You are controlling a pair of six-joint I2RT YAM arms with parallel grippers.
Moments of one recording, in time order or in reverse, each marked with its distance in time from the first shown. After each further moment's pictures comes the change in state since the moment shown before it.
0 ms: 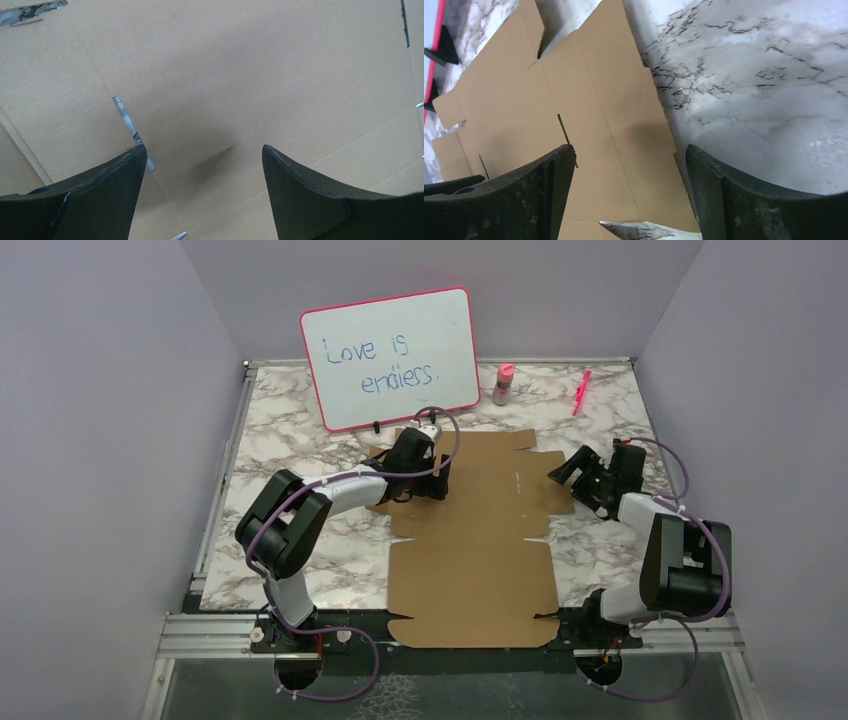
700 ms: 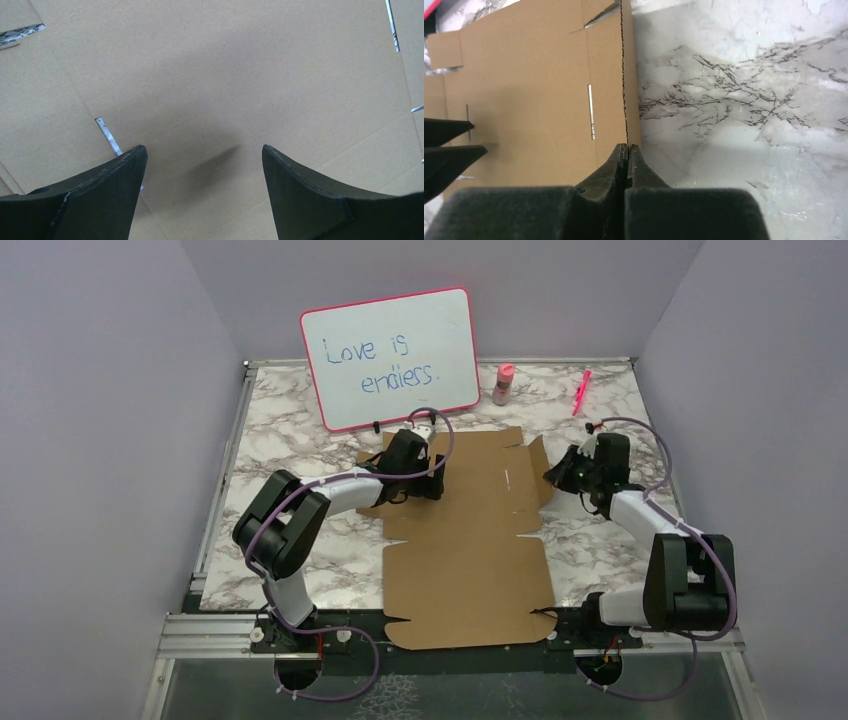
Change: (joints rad) left arm 0.026 -0.006 -0.049 0.053 0.009 -0.002; right arm 0.140 -0.063 0.043 -0.035 -0.051 -0.174
